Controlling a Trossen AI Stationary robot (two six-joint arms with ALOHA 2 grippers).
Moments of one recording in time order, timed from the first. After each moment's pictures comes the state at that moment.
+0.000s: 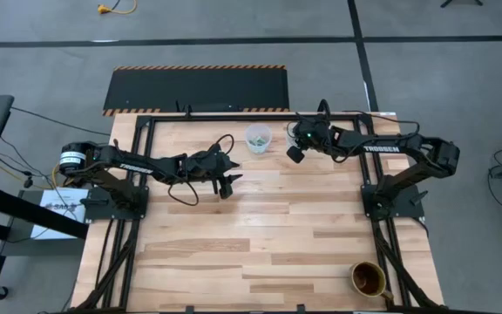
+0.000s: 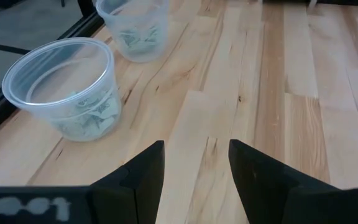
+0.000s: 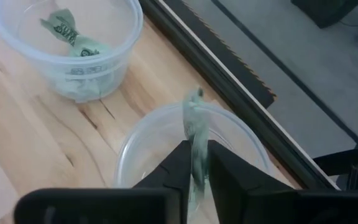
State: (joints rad) left arm 0.15 1.47 0.65 0.33 -0.15 -0.04; right arm -0.47 1.43 0.76 -0.12 0.35 -0.05
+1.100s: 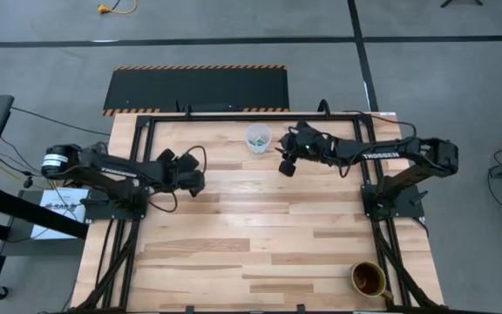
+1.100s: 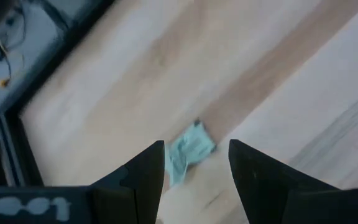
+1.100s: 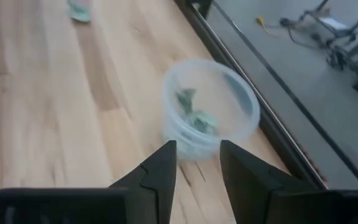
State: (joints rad) left arm 0.06 1.29 0.61 -0.61 -0.69 -0.61; right arm -0.30 1.43 0.76 0.08 0.21 -0.19
